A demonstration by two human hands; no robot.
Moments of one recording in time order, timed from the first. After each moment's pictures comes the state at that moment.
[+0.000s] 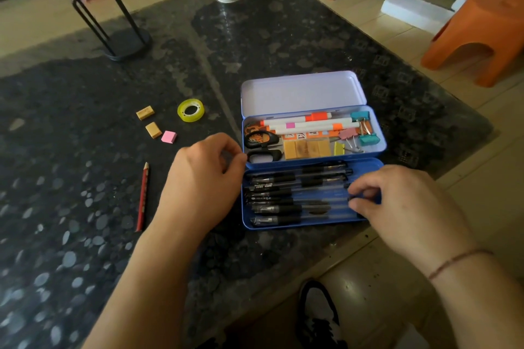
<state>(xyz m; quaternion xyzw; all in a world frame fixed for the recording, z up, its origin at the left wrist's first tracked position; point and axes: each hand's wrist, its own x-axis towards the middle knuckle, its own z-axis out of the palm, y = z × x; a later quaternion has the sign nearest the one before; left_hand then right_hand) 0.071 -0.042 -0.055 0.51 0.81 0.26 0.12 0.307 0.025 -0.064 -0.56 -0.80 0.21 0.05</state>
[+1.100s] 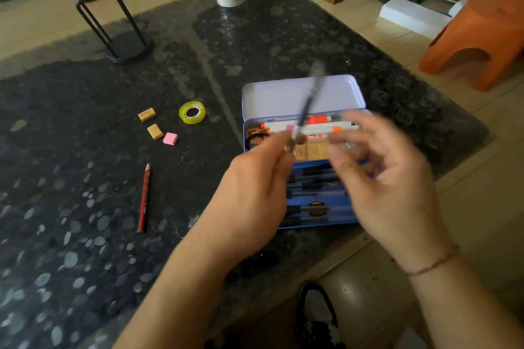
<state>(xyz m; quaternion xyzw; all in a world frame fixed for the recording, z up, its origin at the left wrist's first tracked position) 0.115 -0.044 -0.040 0.61 0.65 0.38 0.26 0.275 0.021 -0.051 -0.41 -0.73 0.35 0.42</state>
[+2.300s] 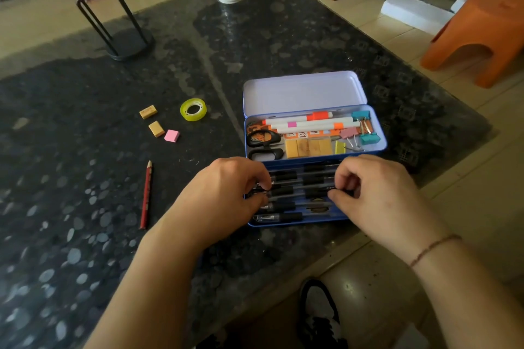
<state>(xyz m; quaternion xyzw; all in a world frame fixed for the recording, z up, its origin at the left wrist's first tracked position) 0.072 -0.048 -0.058 0.66 0.70 0.13 0.22 0.290 0.026 -0.066 -0.49 -0.83 0.23 0.13</state>
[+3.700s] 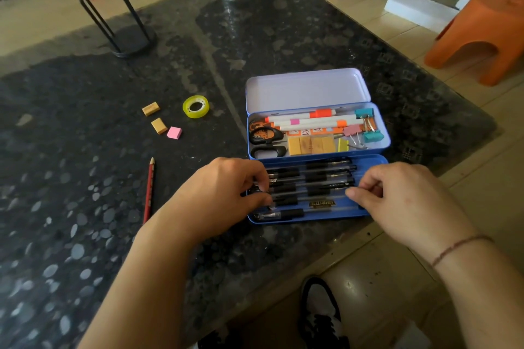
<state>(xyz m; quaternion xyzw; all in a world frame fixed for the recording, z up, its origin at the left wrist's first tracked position) 0.063 -0.048 -0.063 0.66 0.70 0.11 0.26 0.304 0.033 -0.068 -0.56 -0.80 0.19 0.02</state>
